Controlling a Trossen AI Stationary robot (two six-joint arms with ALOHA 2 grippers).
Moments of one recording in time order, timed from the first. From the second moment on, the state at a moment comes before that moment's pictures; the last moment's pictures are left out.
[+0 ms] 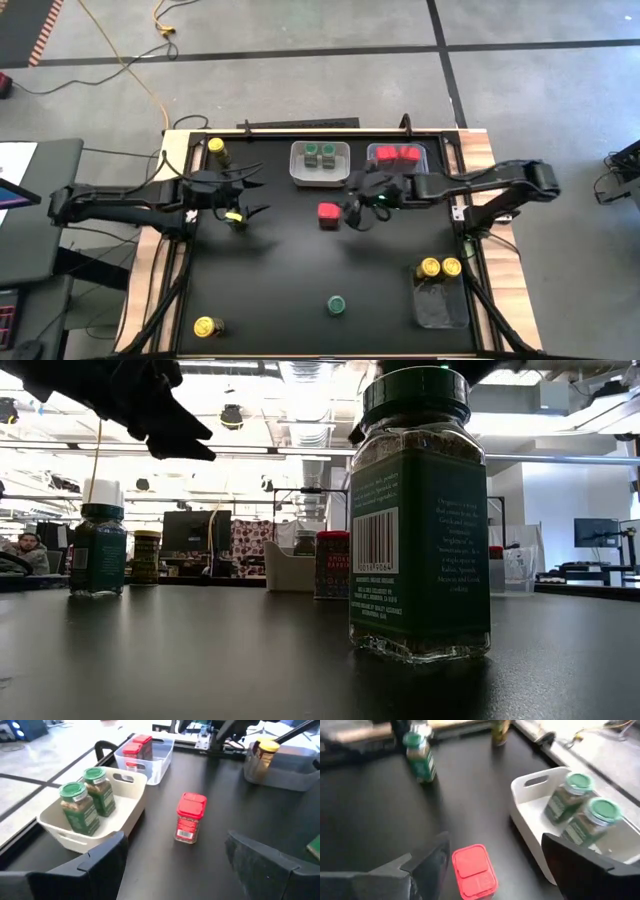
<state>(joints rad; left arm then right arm) 0.10 0.70 0.53 -0.14 -0.17 -0.08 0.01 1.41 1.03 -0.18 0.34 0.22</state>
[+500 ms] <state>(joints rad) 0.10 0.69 0.52 -0.20 -0.16 -0.09 -0.06 1.80 1.50 -0.66 0.14 0.05</state>
